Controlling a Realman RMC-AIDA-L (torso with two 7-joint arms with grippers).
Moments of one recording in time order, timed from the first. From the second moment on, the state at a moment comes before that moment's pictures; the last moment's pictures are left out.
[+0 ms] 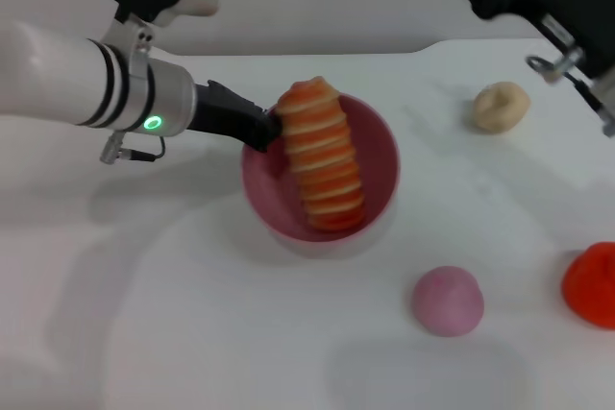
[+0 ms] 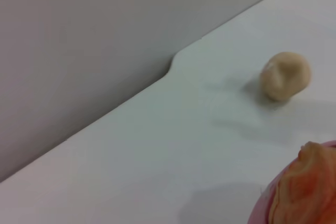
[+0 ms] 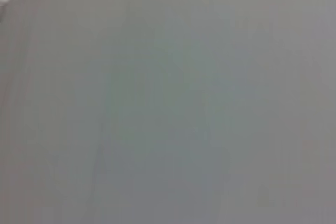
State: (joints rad) left arm -0.64 -2.06 1.46 1.03 2.25 0.97 -2.33; right arm 0.28 2.09 -1.56 -0.92 2.58 1.10 -2.46
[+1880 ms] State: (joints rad) left arm -0.67 -2.08 2.19 1.01 2.18 -0.10 -2.13; right arm 0.08 2.08 -0.92 -0.48 2.69 1.73 -2.58
